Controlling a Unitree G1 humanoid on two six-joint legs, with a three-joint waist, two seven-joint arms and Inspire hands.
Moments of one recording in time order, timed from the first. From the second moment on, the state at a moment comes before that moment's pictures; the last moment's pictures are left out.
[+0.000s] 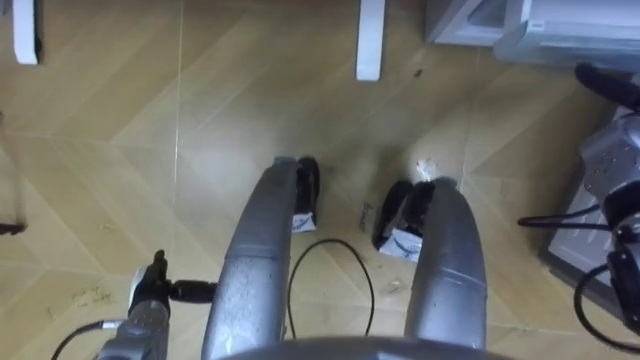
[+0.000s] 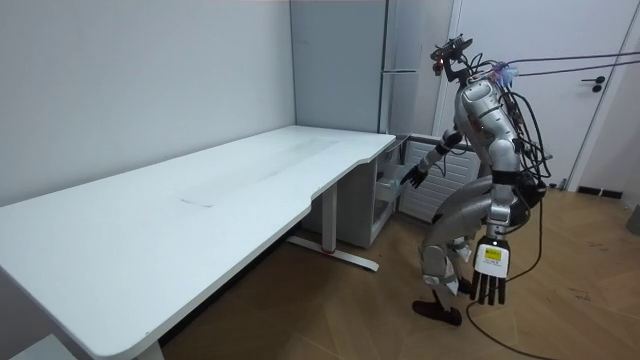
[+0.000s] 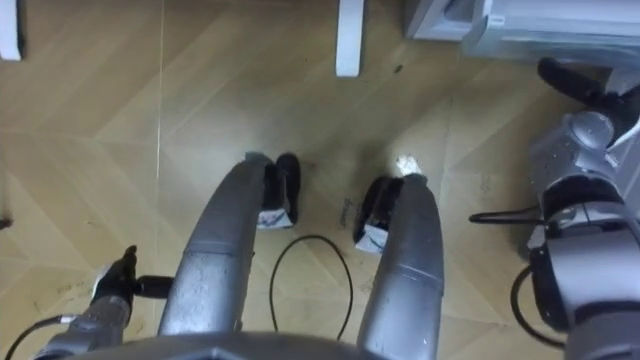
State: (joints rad) left arm 0.07 0.34 -0.38 0.98 -0.38 -0.03 0.25; right arm -0.59 -0.57 0.18 1.08 1.02 -0.14 -0.53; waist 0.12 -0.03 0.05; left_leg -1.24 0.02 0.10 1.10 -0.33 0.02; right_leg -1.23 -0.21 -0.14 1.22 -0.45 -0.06
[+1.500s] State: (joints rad) left arm 0.21 0.43 -0.33 0.89 -0.36 0.00 0.30; right arm -0.67 -0.62 0.30 1.06 1.15 0.06 -0.97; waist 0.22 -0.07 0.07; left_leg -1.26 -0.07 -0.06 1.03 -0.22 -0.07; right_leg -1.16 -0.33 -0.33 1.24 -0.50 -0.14
